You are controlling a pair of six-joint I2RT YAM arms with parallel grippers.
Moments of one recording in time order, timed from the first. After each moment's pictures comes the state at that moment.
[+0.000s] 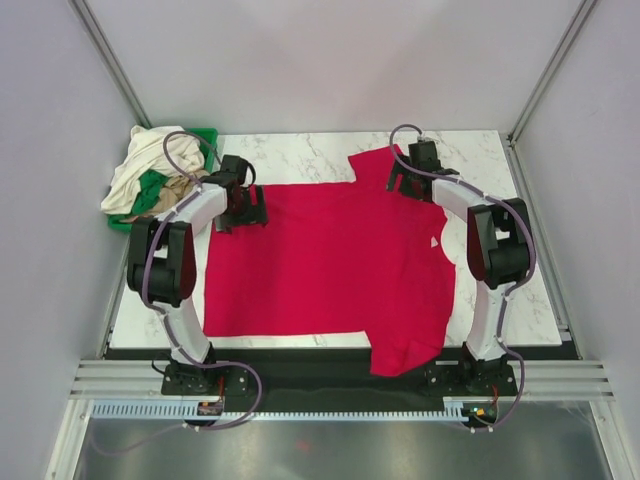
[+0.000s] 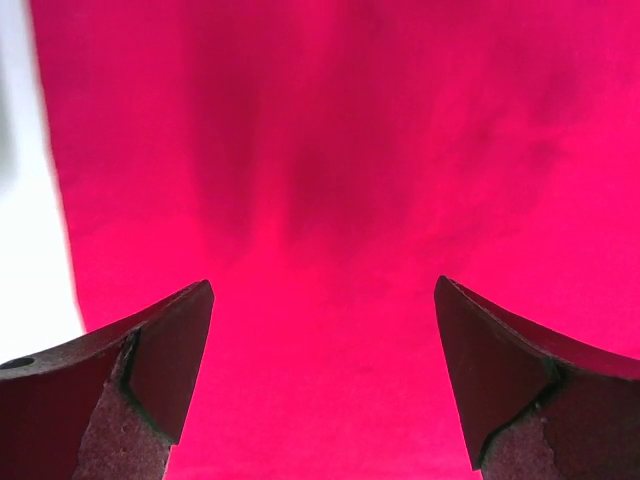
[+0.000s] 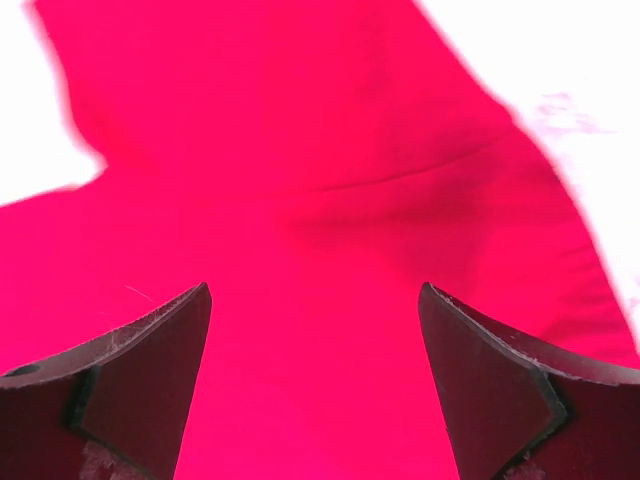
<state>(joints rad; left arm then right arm) -0.17 1.84 1.33 -0.65 -0.10 -0.33 0.23 1.99 1.43 -0.21 0.14 0.44</state>
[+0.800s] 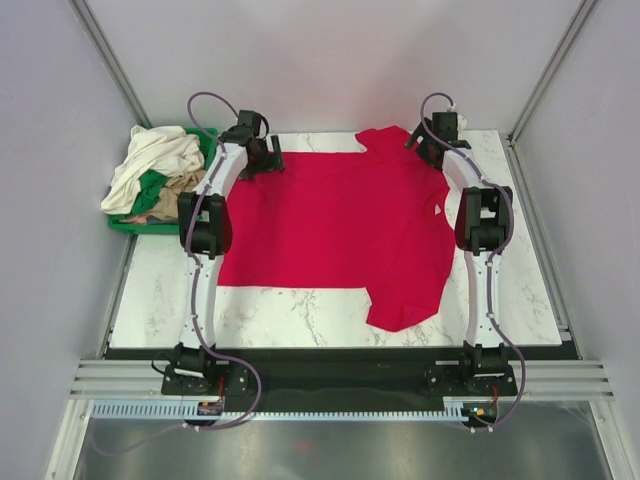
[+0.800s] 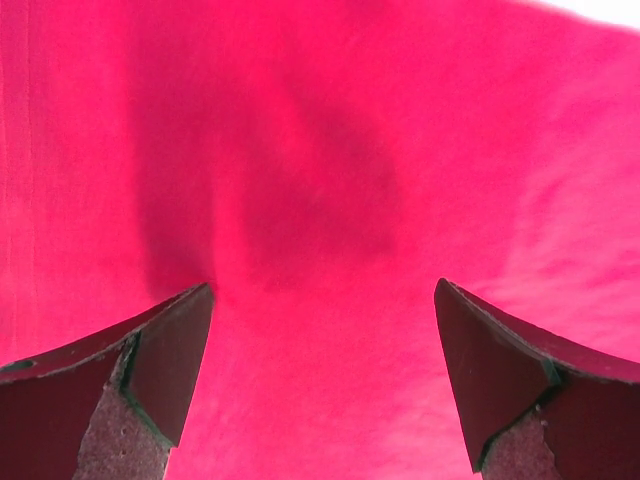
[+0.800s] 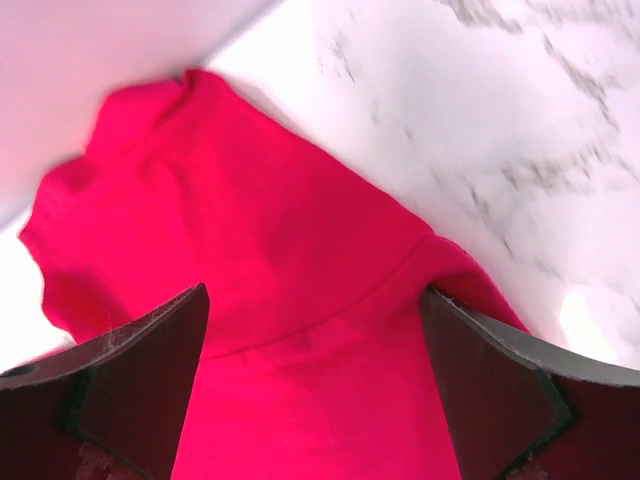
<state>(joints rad) -0.15 2.53 2.30 -0.77 -0.01 -0.33 0.04 2.53 2.17 -0.33 0.09 0.61</state>
